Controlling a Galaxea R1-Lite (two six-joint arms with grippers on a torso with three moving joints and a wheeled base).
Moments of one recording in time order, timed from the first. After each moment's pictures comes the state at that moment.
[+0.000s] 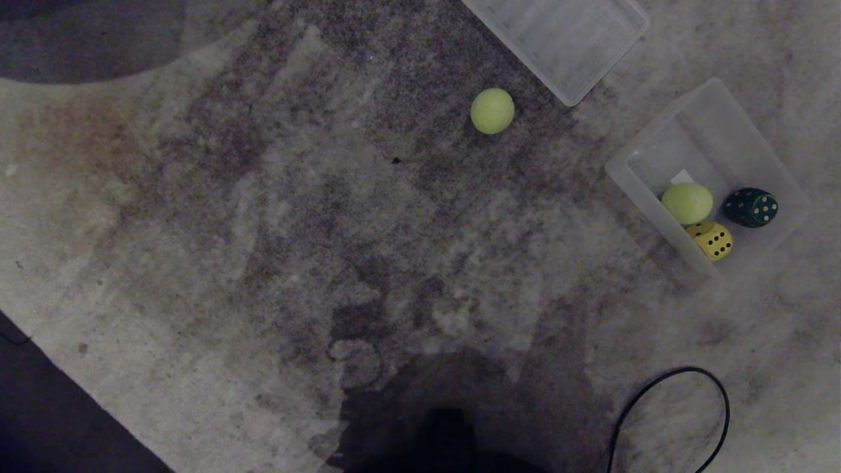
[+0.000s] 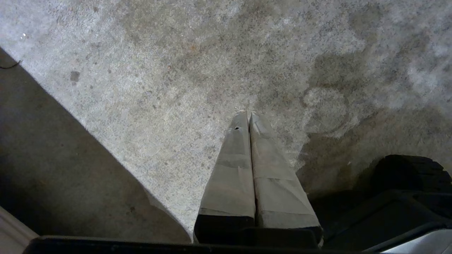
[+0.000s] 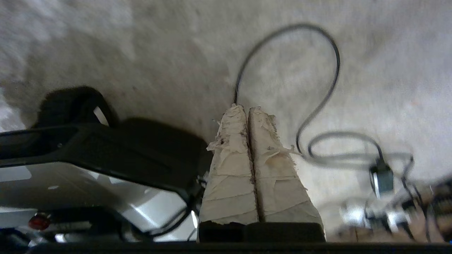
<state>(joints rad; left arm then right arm) -0.01 0.00 0.00 0.00 0.04 -0.03 -0.01 0.12 -0.17 0.32 0.00 0.10</state>
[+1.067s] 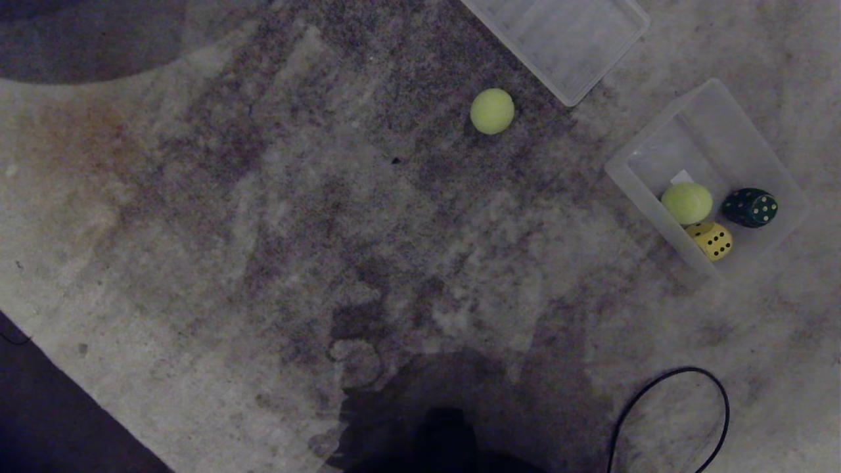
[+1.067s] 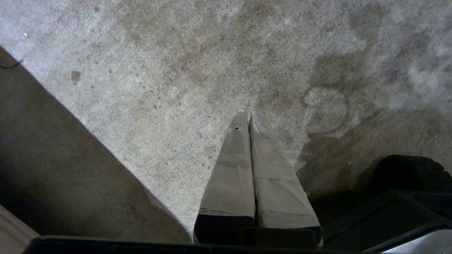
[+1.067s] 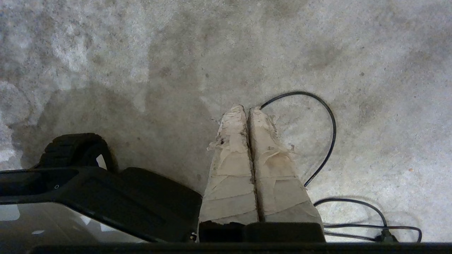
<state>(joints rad) -0.01 0.00 0.00 0.00 0.04 -0.03 0.01 0.00 -0.03 0.08 -0.01 0.06</state>
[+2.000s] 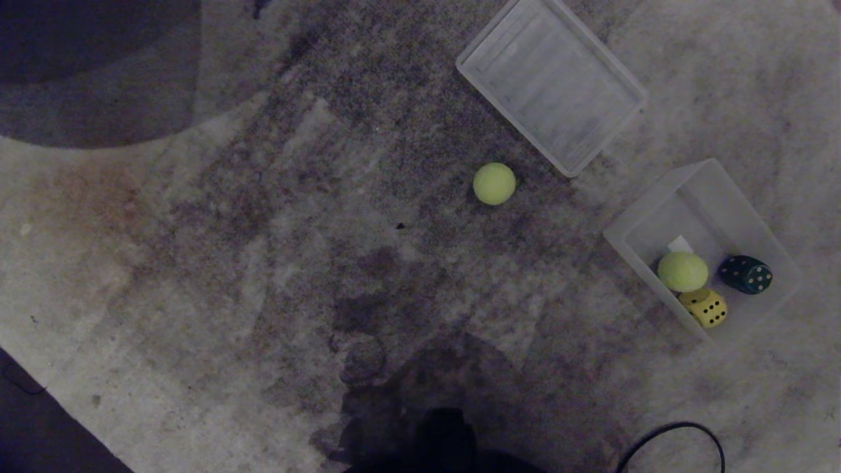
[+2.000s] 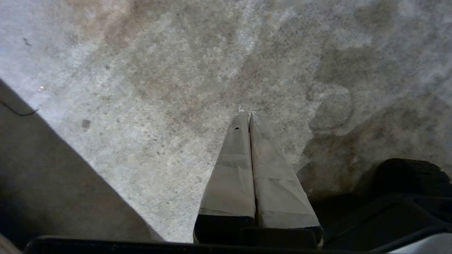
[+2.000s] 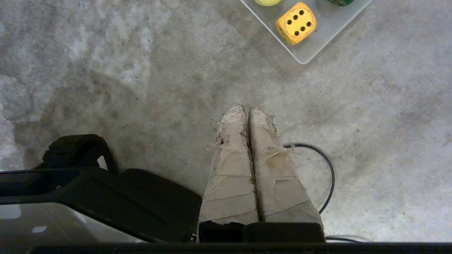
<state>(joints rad) -0.01 0.00 0.00 0.00 0.04 -0.04 0.01 0.00 -0.03 0.09 -0.01 0.06</state>
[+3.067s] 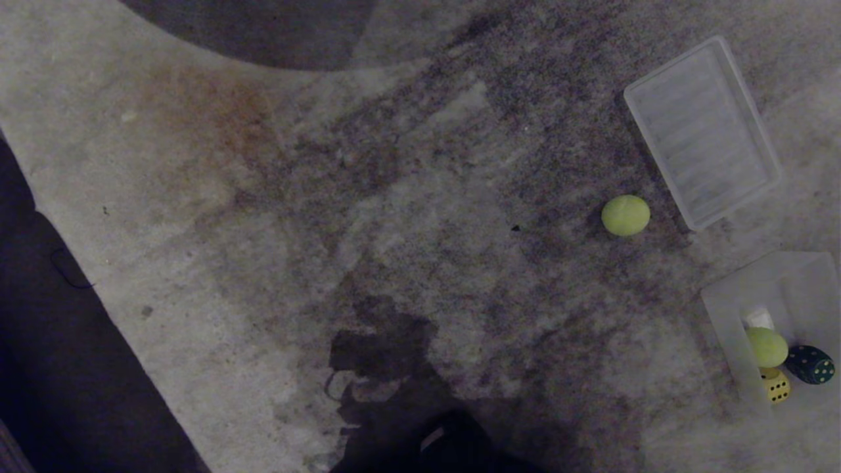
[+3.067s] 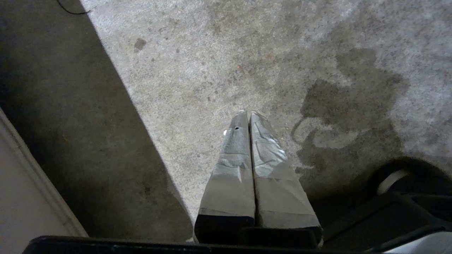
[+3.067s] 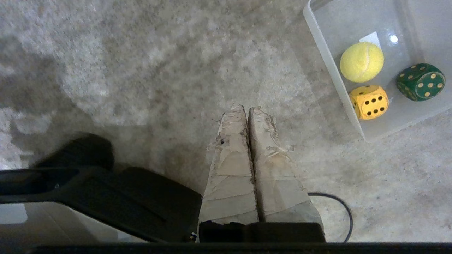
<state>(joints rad) 0.00 0.00 0.00 0.00 0.04 -0.04 0.01 0.00 -0.03 0.09 -0.01 0.06</state>
